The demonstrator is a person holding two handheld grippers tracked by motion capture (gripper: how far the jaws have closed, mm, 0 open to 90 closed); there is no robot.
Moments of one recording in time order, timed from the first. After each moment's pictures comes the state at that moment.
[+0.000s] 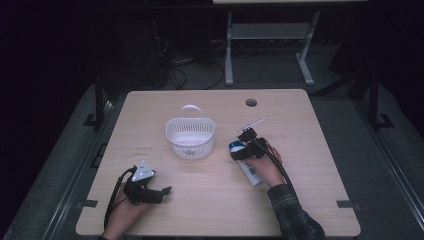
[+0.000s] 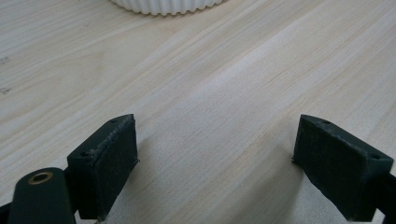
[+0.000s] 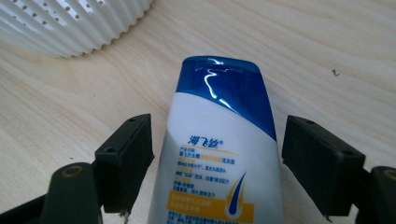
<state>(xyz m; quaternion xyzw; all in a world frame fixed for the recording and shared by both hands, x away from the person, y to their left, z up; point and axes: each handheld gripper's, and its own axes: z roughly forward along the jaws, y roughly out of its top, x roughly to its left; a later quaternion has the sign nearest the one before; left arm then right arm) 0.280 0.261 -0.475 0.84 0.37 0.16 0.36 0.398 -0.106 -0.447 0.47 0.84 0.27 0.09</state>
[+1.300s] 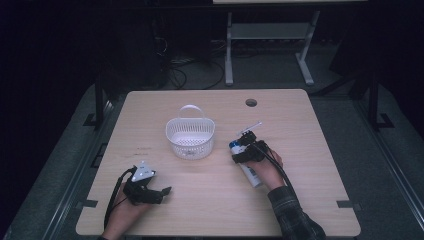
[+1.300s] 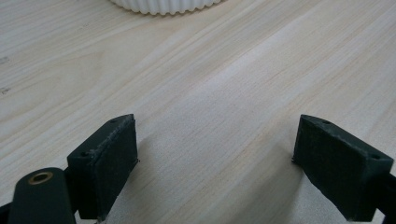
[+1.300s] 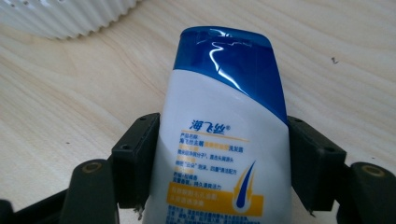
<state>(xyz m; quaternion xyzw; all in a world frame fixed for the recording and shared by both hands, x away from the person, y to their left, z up) 0.279 0.261 -0.475 0.84 0.37 0.16 0.36 0.388 -0.104 -0.447 0.47 0.84 0.25 0.11</state>
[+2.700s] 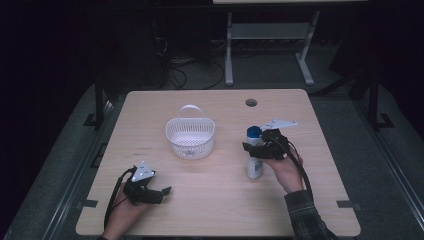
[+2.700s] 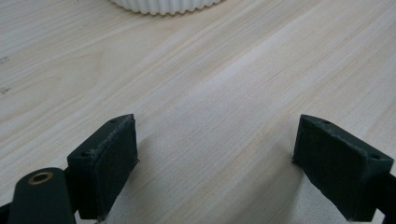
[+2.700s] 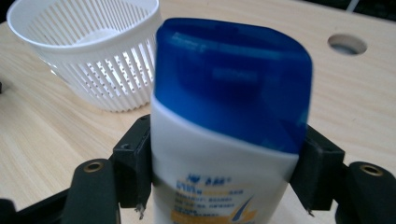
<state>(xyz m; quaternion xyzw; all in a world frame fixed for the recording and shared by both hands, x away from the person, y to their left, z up) 0.279 0.261 -0.475 0.84 0.37 0.16 0.36 0.351 -0.154 -0.392 0.44 0.78 0.41 0.16</state>
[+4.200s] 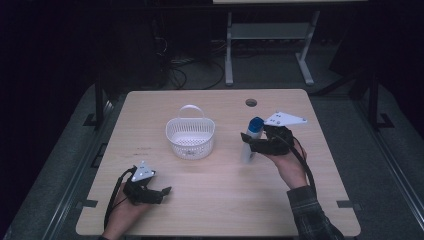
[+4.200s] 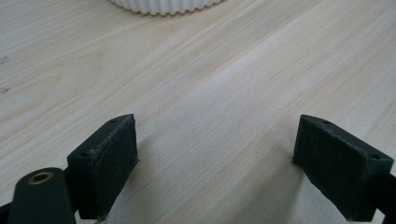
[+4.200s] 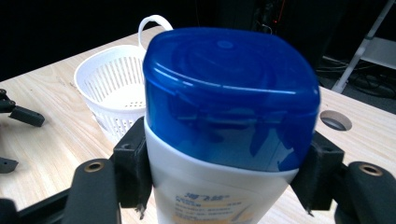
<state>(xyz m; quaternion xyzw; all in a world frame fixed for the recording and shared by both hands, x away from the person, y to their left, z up) 0.279 0.261 -0.475 0.84 0.37 0.16 0.36 0.337 -0.152 -0.351 0.37 0.77 0.48 0.21</state>
